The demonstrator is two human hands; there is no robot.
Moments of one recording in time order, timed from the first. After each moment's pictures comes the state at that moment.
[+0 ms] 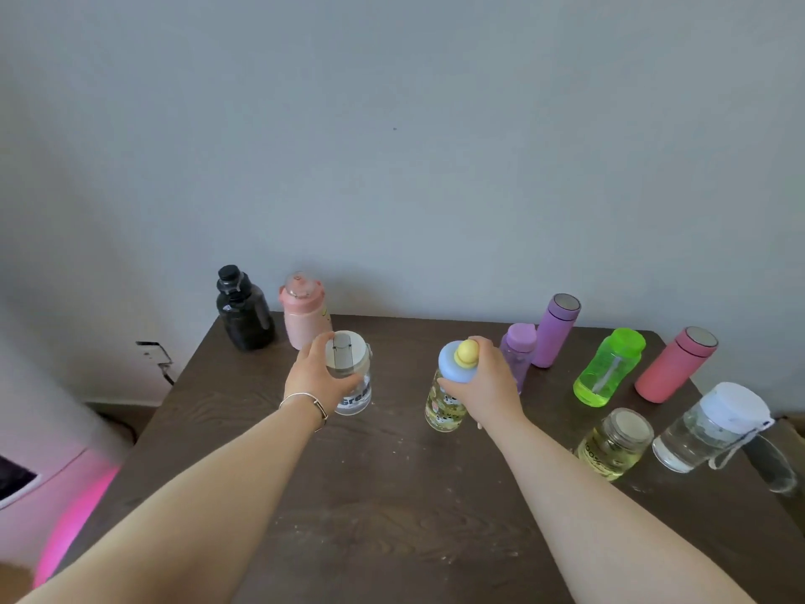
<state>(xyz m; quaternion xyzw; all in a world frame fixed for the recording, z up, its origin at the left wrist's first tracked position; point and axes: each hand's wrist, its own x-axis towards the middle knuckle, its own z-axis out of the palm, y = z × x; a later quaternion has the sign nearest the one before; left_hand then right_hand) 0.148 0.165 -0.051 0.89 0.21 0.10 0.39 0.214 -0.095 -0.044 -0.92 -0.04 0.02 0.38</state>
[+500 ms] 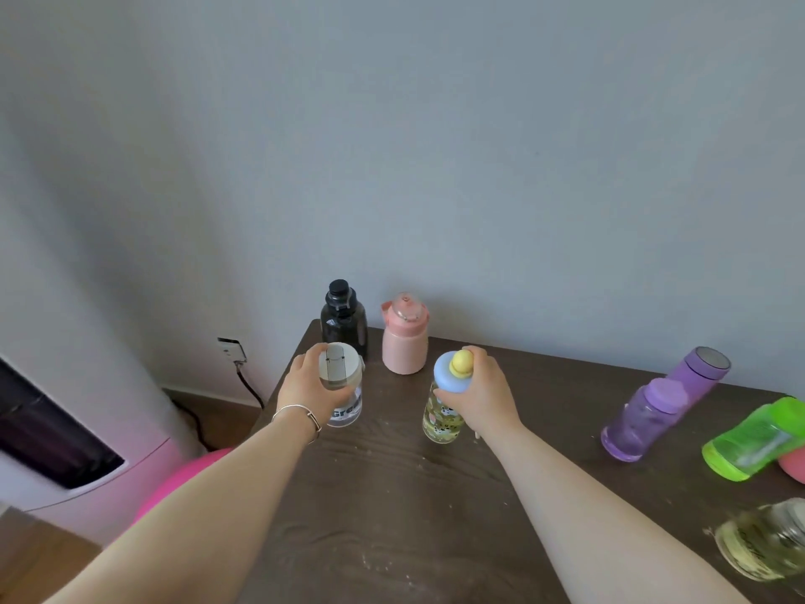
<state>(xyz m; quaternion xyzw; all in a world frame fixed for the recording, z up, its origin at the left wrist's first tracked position) 0.117 0.376 -0.060 0.88 0.28 0.11 0.35 0.221 0.120 -0.050 -0.92 -0.13 0.07 0.38</state>
